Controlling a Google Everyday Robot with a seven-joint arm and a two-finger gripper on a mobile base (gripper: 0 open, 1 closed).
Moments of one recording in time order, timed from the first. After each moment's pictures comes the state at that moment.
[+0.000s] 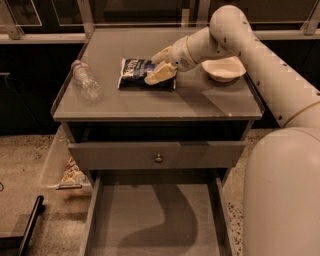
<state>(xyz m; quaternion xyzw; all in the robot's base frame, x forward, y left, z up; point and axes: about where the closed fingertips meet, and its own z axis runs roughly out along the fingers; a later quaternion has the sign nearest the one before) 0.759 -0.009 0.865 -0.57 0.67 0.22 0.42</state>
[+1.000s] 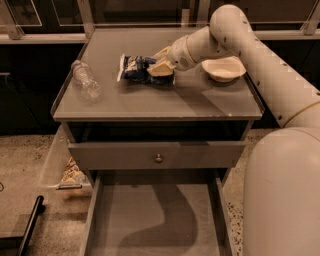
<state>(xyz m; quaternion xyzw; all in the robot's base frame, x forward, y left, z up) 0.759 -0.009 0.865 -0.57 0.67 0.22 0.42</state>
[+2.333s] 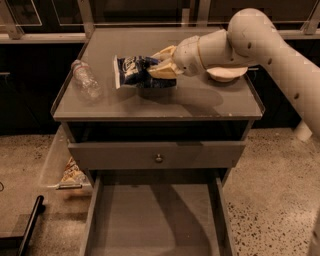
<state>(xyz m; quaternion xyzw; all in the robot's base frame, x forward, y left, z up) 0.688 -0.011 0.908 -0.59 0.61 0.23 0.49</state>
